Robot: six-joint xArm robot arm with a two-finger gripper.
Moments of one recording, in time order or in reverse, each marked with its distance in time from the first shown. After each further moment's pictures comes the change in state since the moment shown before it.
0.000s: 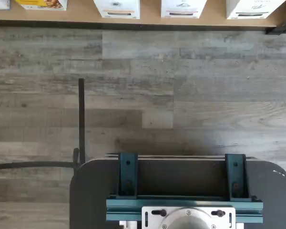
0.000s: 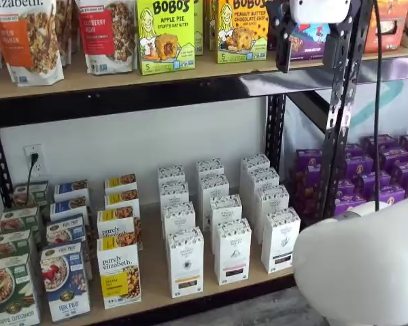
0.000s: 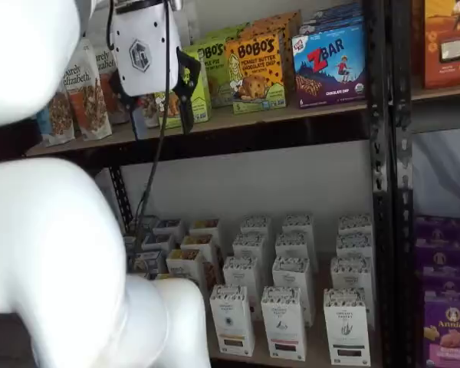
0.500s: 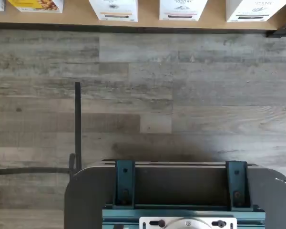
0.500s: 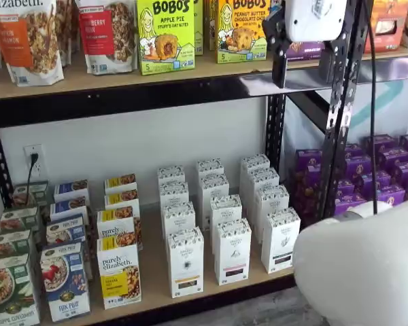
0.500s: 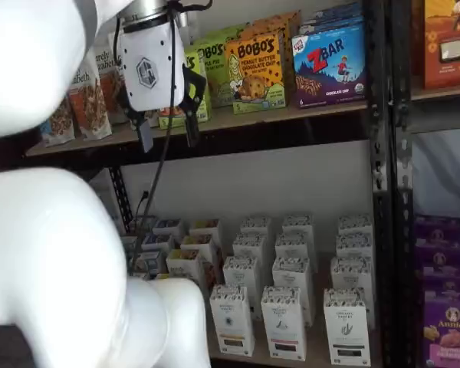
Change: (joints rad) arm 0.003 -0.021 0.066 -0.008 -0.050 -0.002
